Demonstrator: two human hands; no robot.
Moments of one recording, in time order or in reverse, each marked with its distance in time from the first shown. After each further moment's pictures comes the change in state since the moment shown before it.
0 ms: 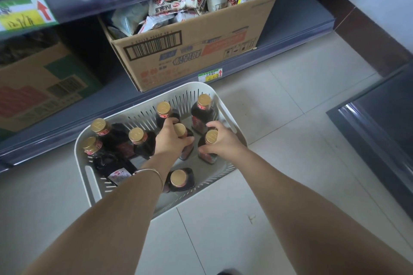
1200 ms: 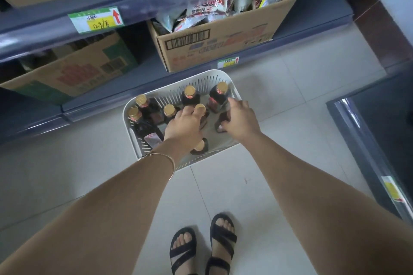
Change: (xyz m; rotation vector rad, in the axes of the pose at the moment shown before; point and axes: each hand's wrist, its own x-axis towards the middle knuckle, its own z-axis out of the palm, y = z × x) left_hand -0.097 0.052 -0.081 0.661 -0.208 0.220; right_hand -0.074 -0.082 -0.022 -0.538 0.114 0.026
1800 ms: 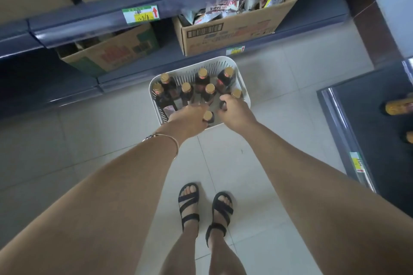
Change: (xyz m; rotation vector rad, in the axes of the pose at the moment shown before) left_hand -0.116 0.018 -0.073 0.088 -0.232 0.001; right_hand -0.131 -0.068 -0.065 0.108 -0.155 -0.028
